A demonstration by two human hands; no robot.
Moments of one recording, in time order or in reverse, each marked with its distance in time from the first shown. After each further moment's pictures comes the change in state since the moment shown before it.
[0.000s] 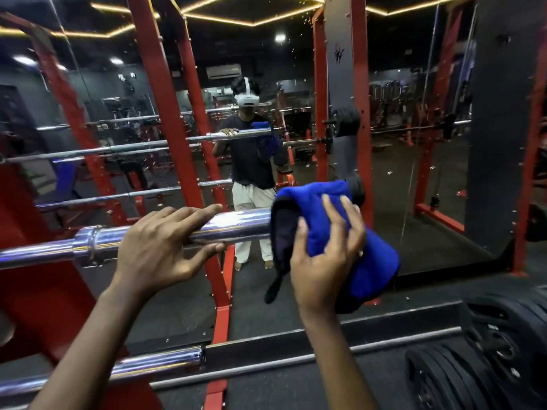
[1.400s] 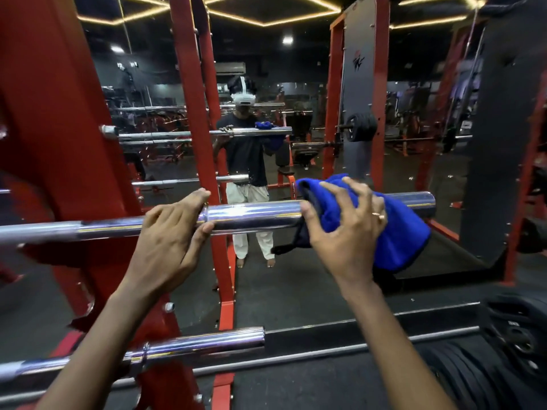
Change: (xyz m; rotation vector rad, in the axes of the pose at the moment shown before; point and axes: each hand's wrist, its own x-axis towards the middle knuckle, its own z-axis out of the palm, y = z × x) left_hand -0.093 -0.120 -0.004 -0.201 0.108 -0.128; right_hand -0.034 -0.069 0.055 -0.373 -0.274 -0.238
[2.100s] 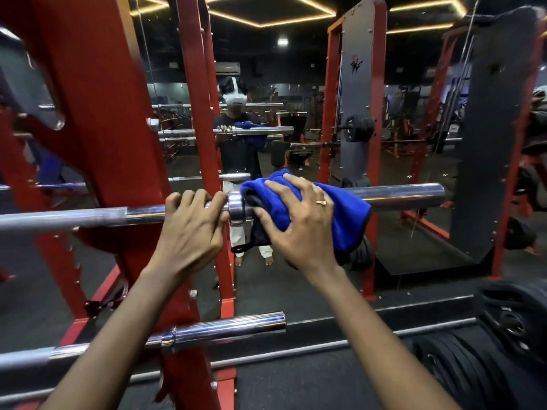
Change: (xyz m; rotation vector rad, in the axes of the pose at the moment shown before) left_hand -0.004 -0.025 -0.016 0.289 -0.127 -0.032; right_hand -0.032 -0.090 0.032 0.081 -0.157 -0.240
